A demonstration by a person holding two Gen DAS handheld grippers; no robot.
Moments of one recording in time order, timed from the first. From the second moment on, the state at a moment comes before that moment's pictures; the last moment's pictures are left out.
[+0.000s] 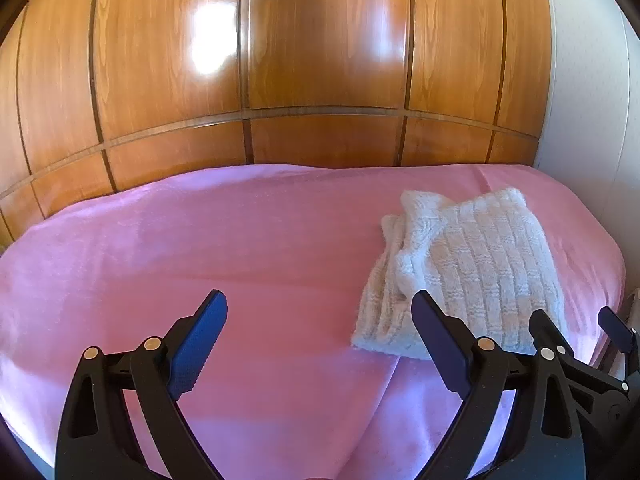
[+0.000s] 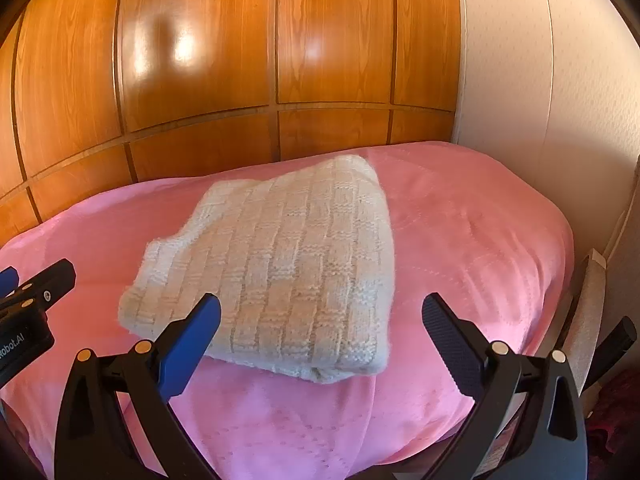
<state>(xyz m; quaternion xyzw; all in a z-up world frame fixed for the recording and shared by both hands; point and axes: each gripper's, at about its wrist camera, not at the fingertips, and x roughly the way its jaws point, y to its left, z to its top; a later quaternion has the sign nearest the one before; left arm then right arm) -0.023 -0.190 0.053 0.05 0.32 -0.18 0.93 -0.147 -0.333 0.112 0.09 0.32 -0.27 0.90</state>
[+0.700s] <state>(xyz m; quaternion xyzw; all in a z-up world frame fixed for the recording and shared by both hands) -0.017 -0.191 0.048 0.04 0.34 -0.16 0.92 -0.145 -0.333 0.111 0.09 0.32 -0.26 0.91</state>
